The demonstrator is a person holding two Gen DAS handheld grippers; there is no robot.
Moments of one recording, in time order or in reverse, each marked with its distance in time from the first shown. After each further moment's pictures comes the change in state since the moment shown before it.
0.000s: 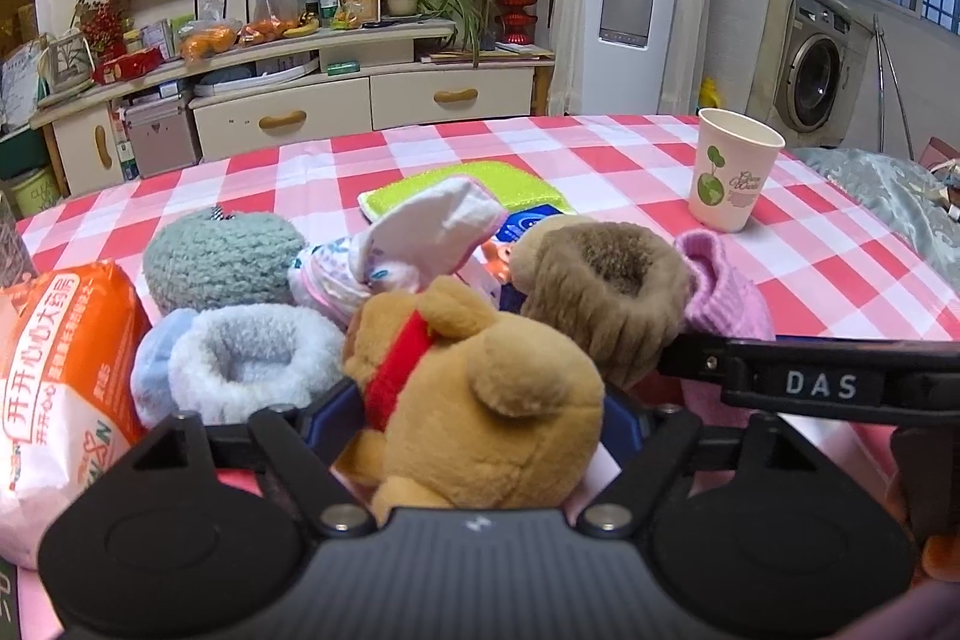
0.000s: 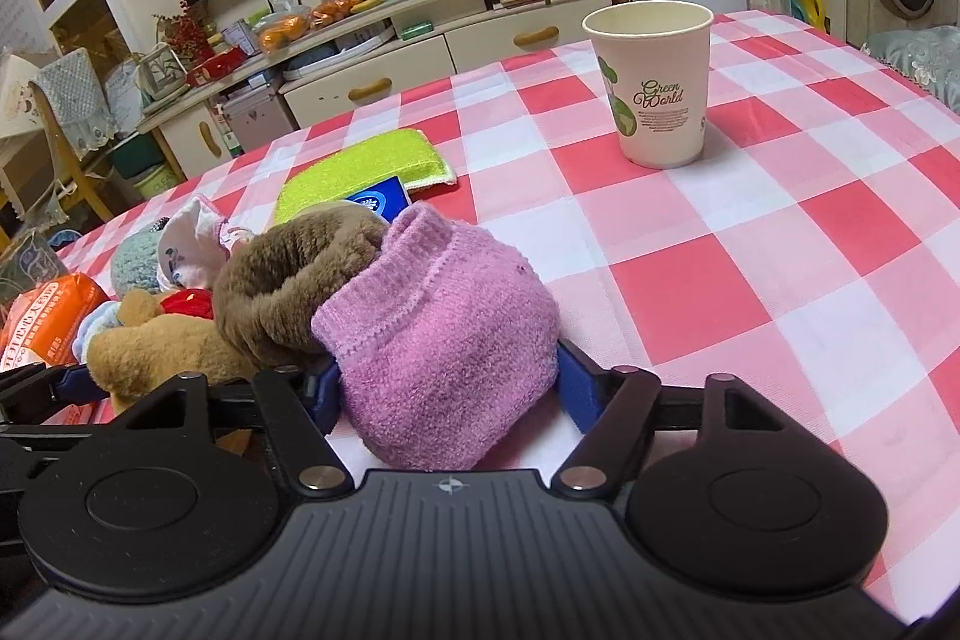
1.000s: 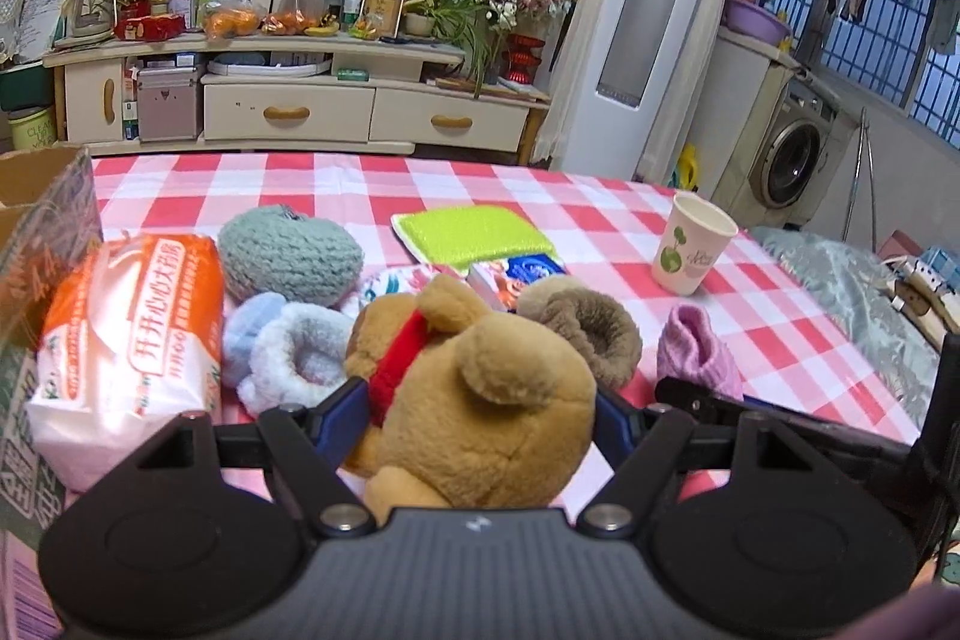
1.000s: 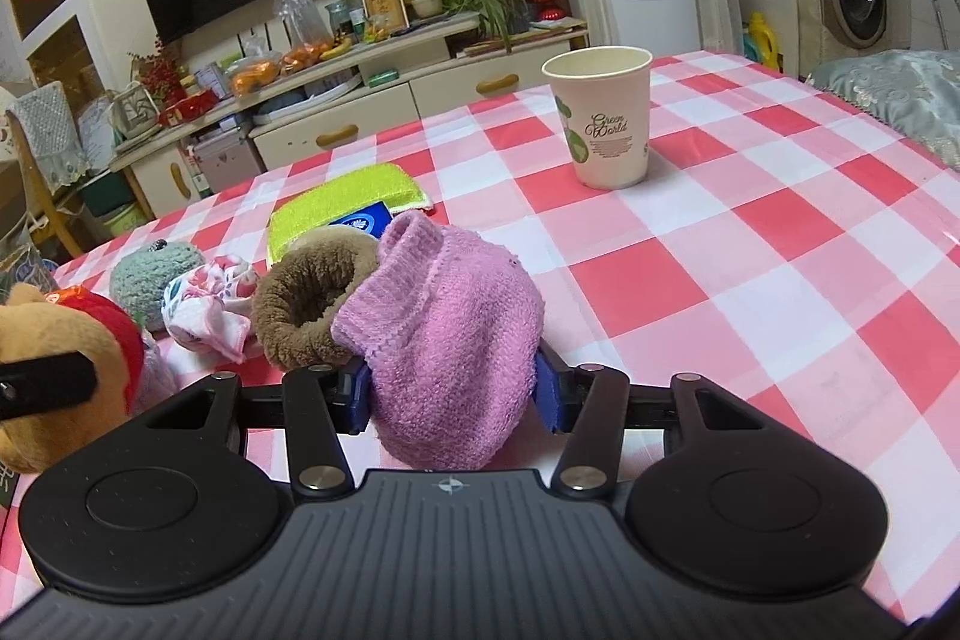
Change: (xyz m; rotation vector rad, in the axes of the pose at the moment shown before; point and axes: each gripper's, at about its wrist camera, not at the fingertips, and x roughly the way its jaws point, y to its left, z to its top) left arm -0.064 0.043 -0.002 -0.166 -0.046 -0.109; right arm -0.021 0.008 -0.017 0.013 -0.116 -0.085
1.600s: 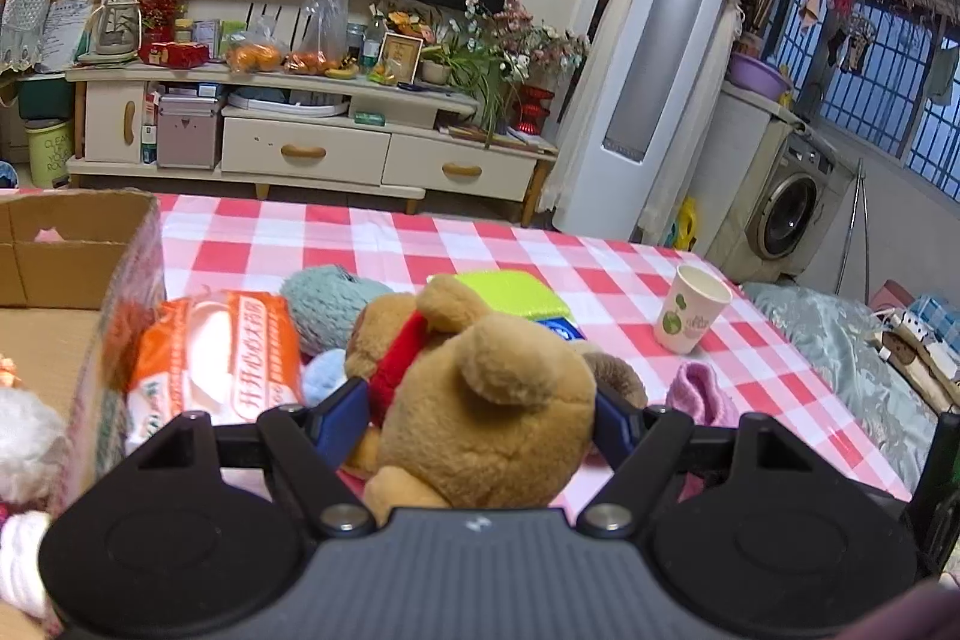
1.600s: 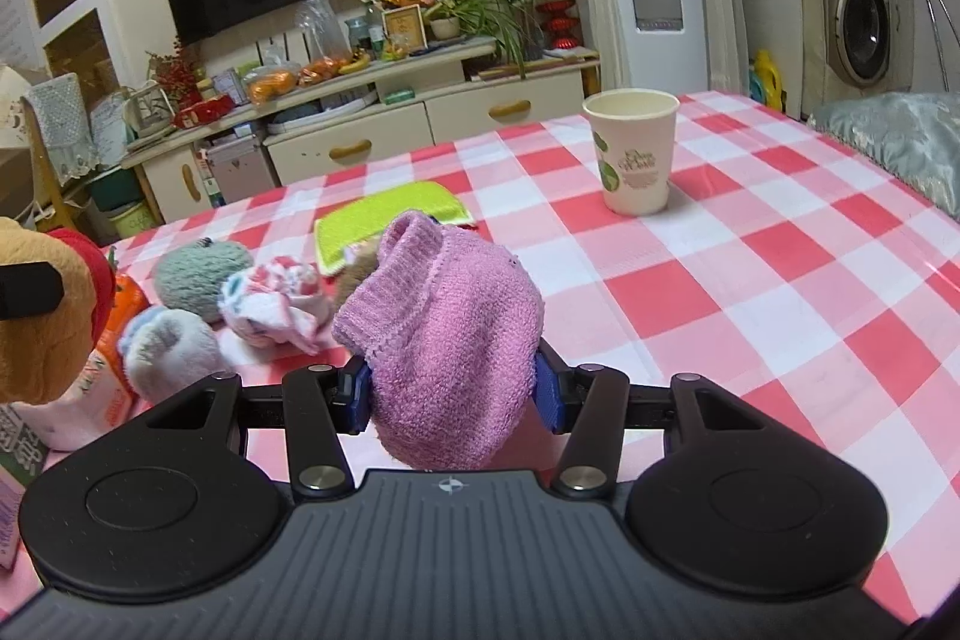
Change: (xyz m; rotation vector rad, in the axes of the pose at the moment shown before) left arm -0.042 0.029 0.014 -0.043 -0.088 -0.013; right arm -0.019 0.012 0.000 -0.062 -0.046 0.010
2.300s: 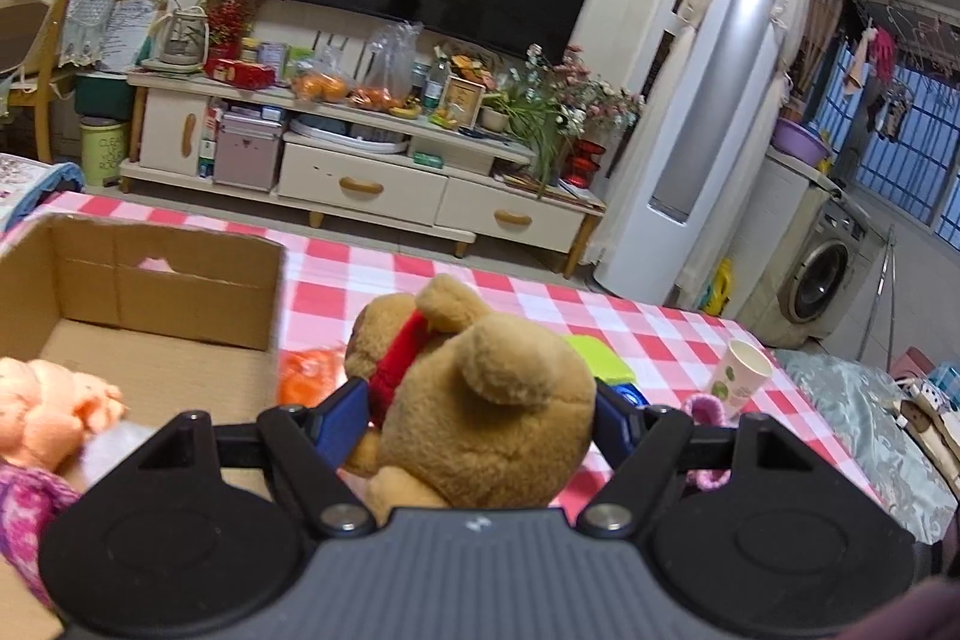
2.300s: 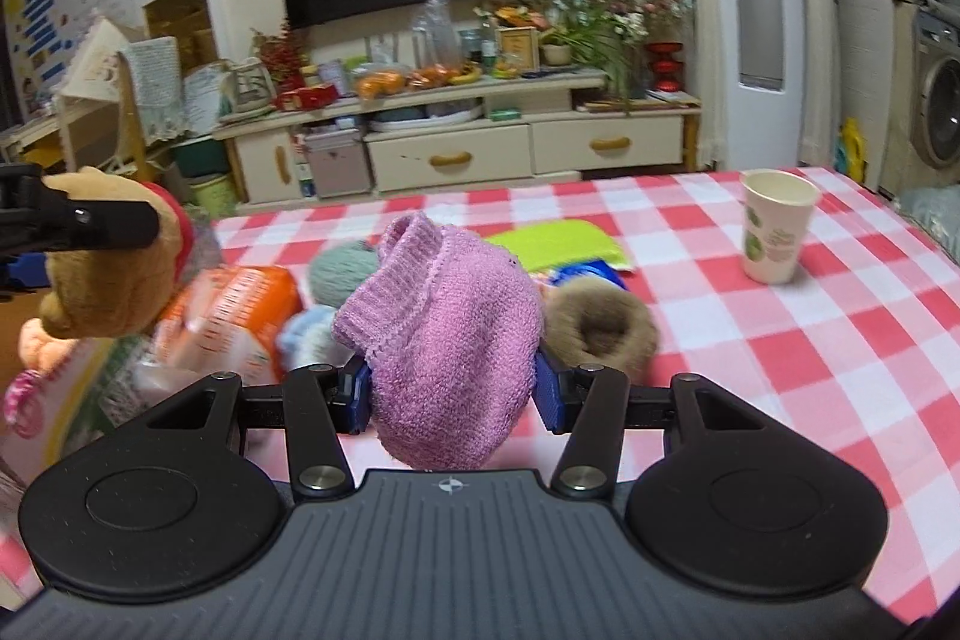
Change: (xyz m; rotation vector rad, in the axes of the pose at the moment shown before) left arm -0.039 0.059 0.019 -0.088 -0.084 0.058; right arm -0.001 0.055 0.017 -0.168 -0.020 0.146
